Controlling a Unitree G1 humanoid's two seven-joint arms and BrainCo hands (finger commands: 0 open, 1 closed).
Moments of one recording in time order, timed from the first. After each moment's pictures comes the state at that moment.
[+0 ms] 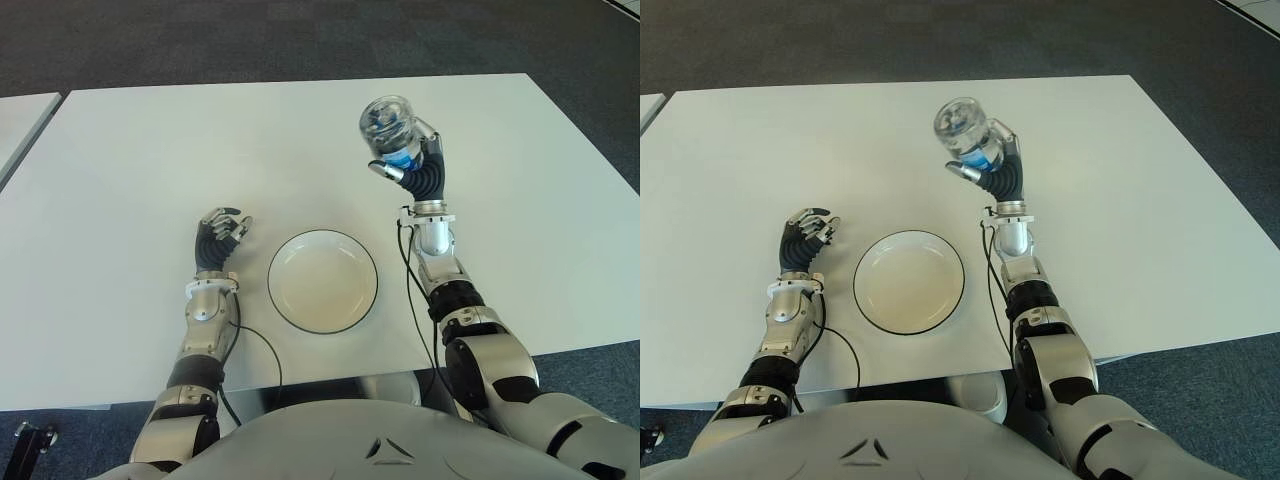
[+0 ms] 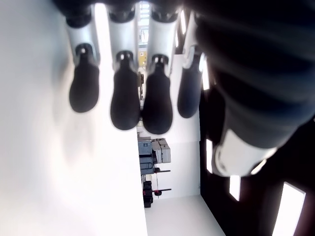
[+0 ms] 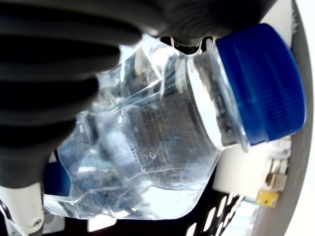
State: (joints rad) left arm -0.06 0.08 0.15 0.64 -0.01 -0.56 0.11; right arm -0.48 -0.08 0.03 0.75 -0.26 -0.92 -0.24
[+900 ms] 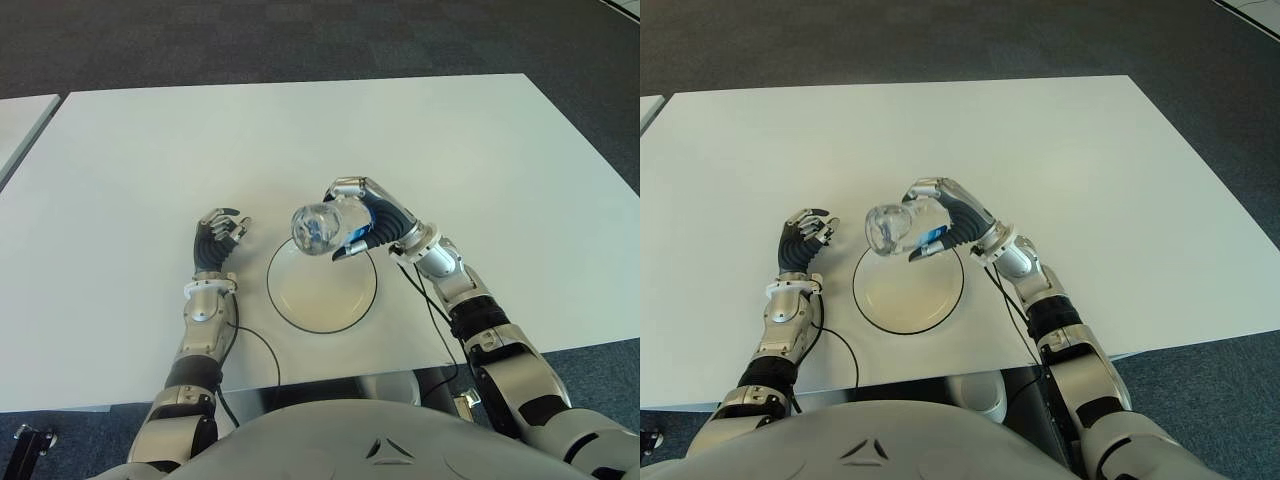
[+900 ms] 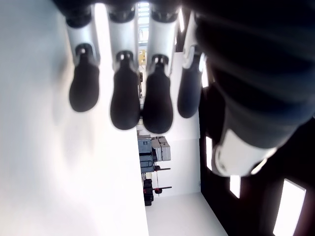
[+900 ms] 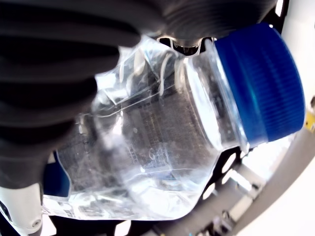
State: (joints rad) left arm -0.06 0.09 0.15 0.65 -0.01 -0.56 0.11; right arm -0.39 -0.28 0.29 0.56 -0.30 -0.99 0.20
